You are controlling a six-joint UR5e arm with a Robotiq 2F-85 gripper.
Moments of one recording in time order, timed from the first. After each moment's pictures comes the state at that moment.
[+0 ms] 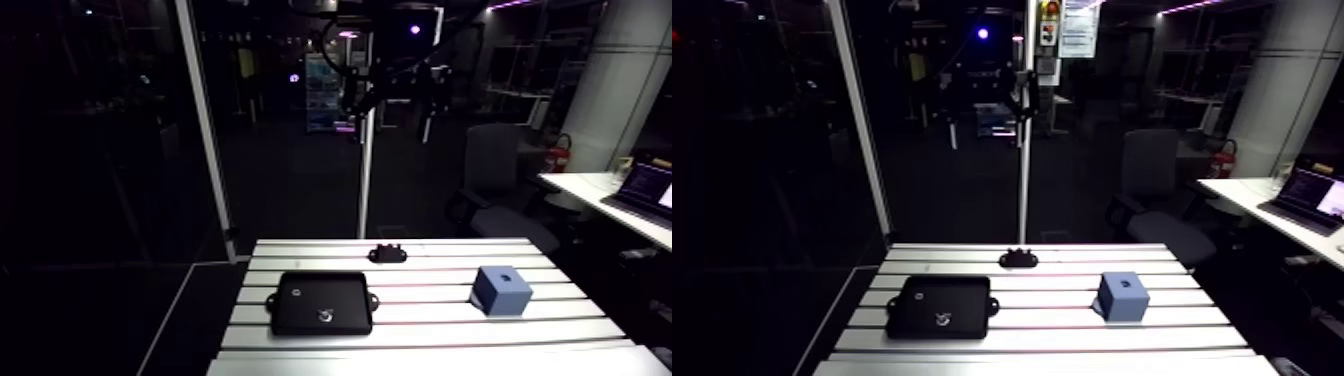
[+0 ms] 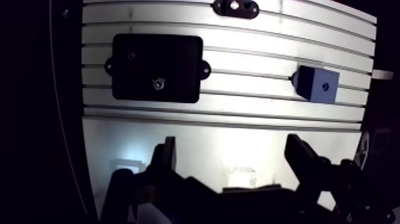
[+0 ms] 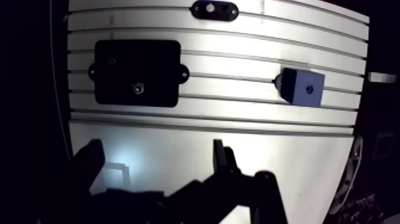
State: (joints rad) arm -0.05 -1.58 1.55 -1.60 -1.58 -1.70
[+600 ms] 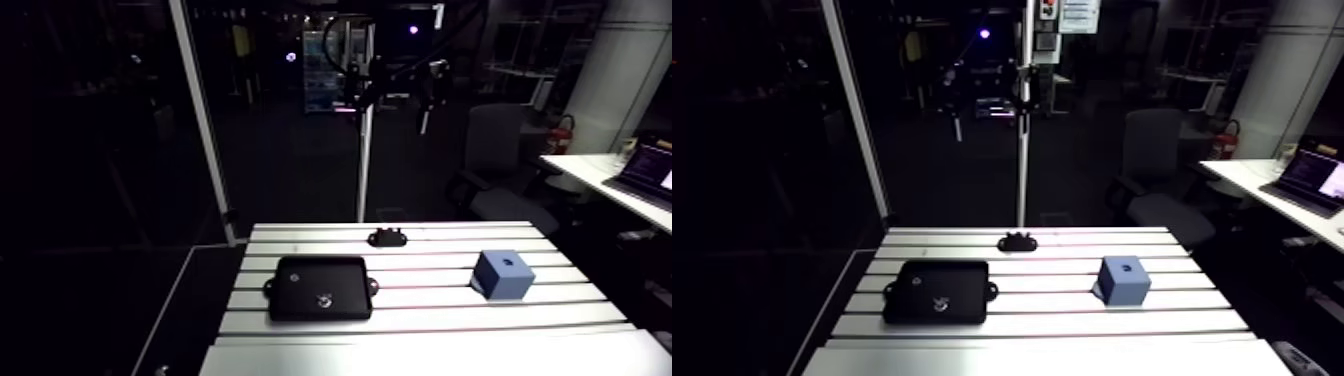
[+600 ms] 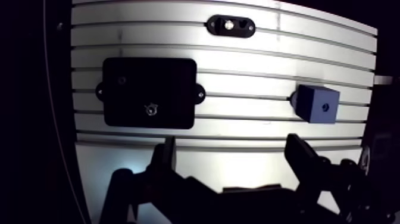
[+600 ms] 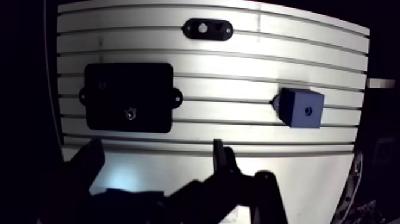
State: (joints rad) arm -0.05 -1.51 1.56 -1.73 -1.59 -1.68
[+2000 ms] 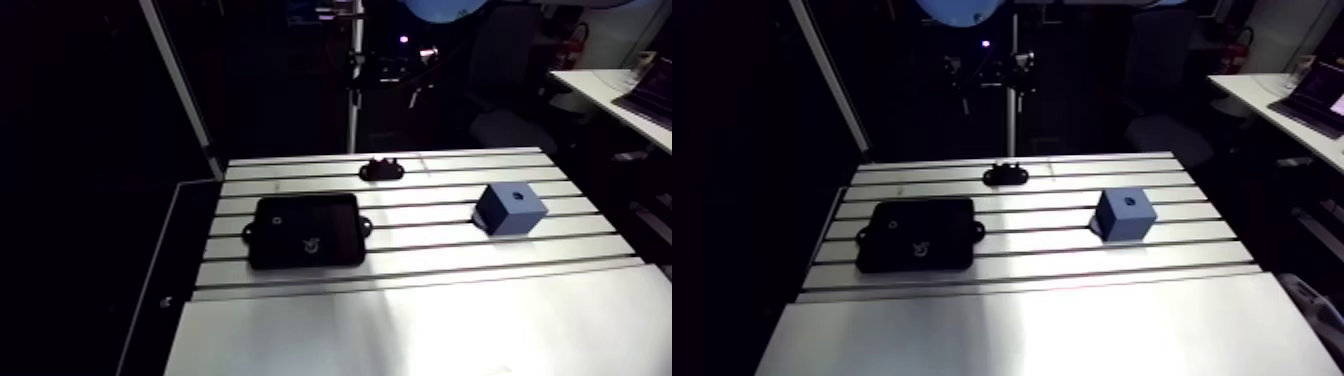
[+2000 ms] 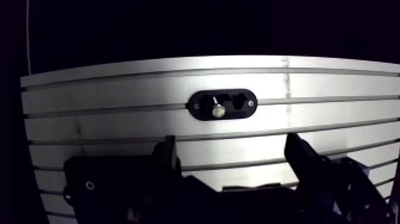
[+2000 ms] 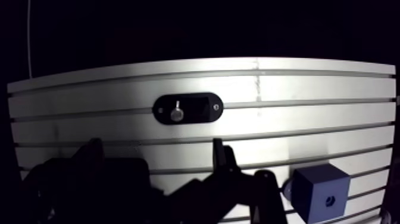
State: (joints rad) arm -0.10 -1.24 1.69 -2.27 -1.58 -1.63
